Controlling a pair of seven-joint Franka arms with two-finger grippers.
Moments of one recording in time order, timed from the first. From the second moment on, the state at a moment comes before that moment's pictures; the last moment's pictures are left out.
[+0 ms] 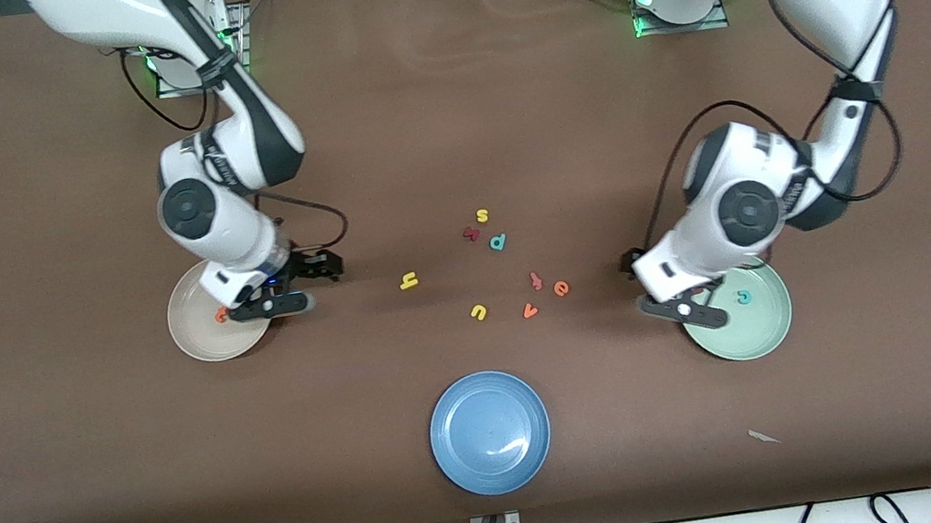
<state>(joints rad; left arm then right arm) 0.02 0.66 -0.45 -1.63 0.26 2.14 -0.20 0.58 0.45 -0.13 -1.95 0.21 2.43 0.37</state>
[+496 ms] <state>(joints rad) -0.15 0.73 -0.39 -1.62 0.26 2.25 -0.35 0.69 0.63 -0.13 -1.76 0.21 2.43 0.86</state>
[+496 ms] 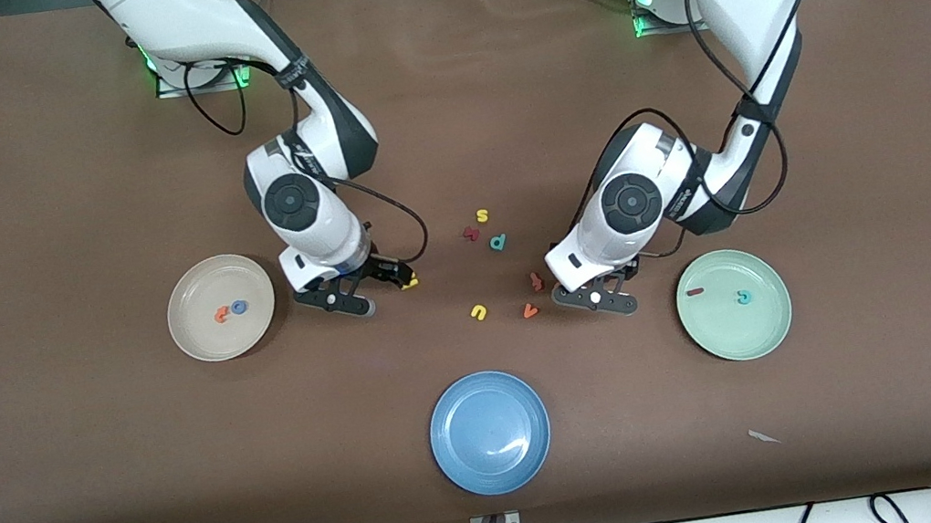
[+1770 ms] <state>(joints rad) -0.21 0.85 -0.36 -1.51 0.26 2.32 -0.46 0.73 0.77 -0.13 -1.64 0.21 2.43 1.18</state>
